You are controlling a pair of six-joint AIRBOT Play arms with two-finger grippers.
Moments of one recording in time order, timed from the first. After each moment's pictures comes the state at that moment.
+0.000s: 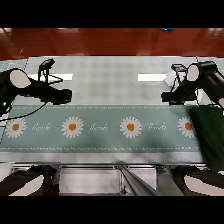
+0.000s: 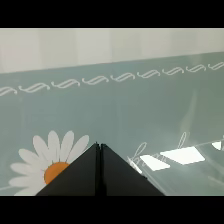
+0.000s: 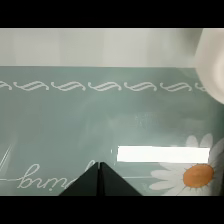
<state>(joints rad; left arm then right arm) -0.14 -1.16 1.01 1.24 -1.12 -1.58 0.14 -1.35 1.17 -1.63 1.34 1.74</state>
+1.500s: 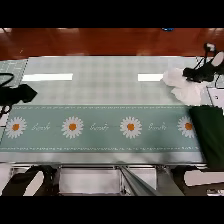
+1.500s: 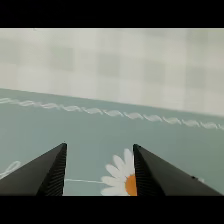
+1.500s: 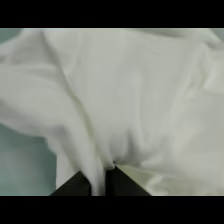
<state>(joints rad) 0.18 -0.75 0.96 1.37 -1.15 -1.53 -0.20 -1.55 1.47 -1.53 1.00 1.61</state>
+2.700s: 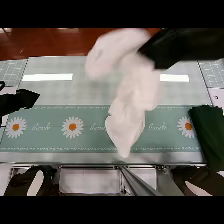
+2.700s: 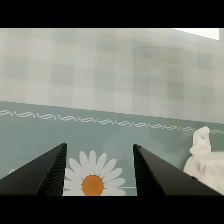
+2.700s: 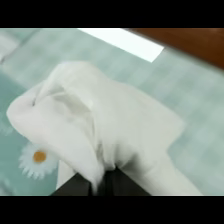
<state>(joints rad) 0.20 -0.57 0.82 1.16 -1.10 -1.47 0.55 -1.10 1.63 -1.24 1.23 1.52</state>
